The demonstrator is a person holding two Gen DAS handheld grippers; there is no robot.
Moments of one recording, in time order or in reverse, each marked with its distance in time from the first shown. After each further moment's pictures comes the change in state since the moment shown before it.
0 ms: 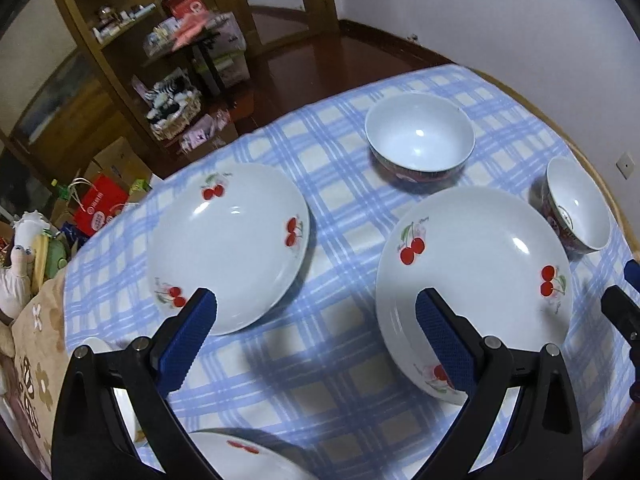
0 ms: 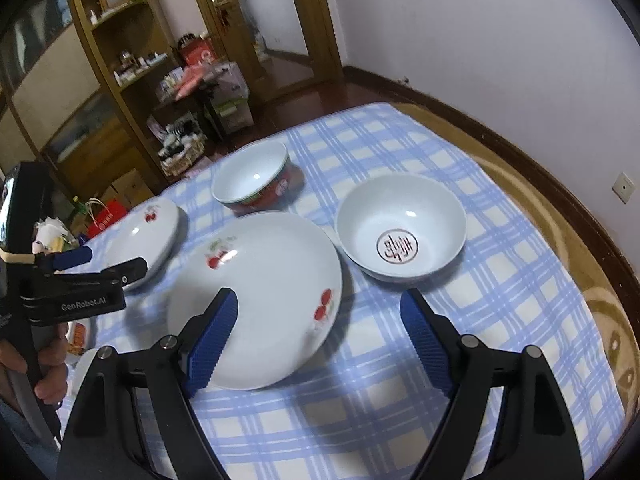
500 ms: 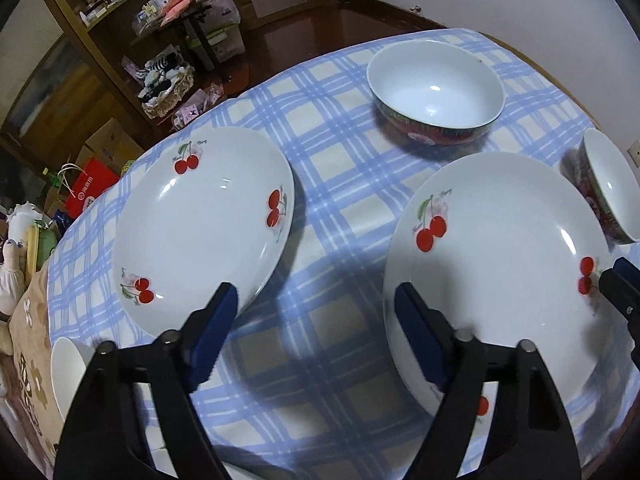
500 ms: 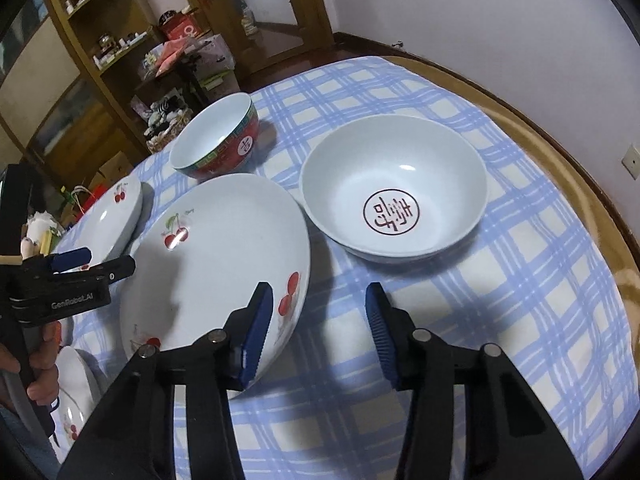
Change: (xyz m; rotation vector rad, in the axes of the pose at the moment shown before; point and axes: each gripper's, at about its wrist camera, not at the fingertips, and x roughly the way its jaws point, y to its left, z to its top) left arm 0.049 -0.008 -0.006 0.007 0.089 0.009; right arm 0.058 -0.019 -0.004 0.027 0.116 0.010
